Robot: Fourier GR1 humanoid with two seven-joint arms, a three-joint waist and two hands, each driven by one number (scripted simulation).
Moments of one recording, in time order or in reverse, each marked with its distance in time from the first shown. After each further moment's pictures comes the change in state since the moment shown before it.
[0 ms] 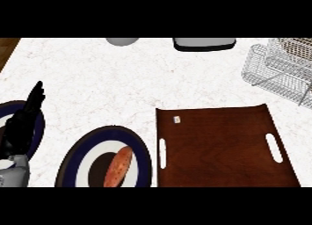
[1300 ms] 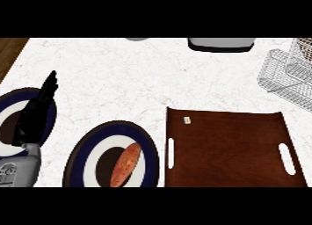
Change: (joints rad) left arm -0.083 -0.016 -0.055 0.016 -0.013 0.002 0.012; right arm -0.437 0.148 0.270 0.551 0.392 -0.188 -0.047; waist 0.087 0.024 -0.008
